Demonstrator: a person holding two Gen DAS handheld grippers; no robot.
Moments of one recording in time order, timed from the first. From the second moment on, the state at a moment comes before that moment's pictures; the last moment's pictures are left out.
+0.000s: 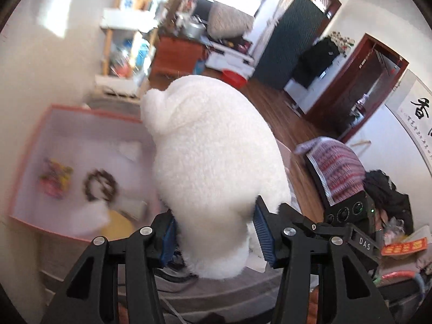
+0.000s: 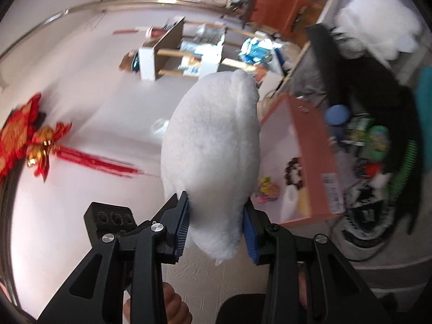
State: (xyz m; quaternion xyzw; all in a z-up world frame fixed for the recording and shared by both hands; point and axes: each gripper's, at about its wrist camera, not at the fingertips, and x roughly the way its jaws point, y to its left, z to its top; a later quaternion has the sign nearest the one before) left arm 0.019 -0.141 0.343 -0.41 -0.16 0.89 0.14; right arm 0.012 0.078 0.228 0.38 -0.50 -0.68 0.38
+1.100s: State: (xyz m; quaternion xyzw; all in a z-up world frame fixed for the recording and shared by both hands) left arm -0.038 -0.079 0.240 -0.53 -0.03 0.84 0.10; right arm 0.004 0.183 0.170 0.42 -0.47 -0.75 0.21
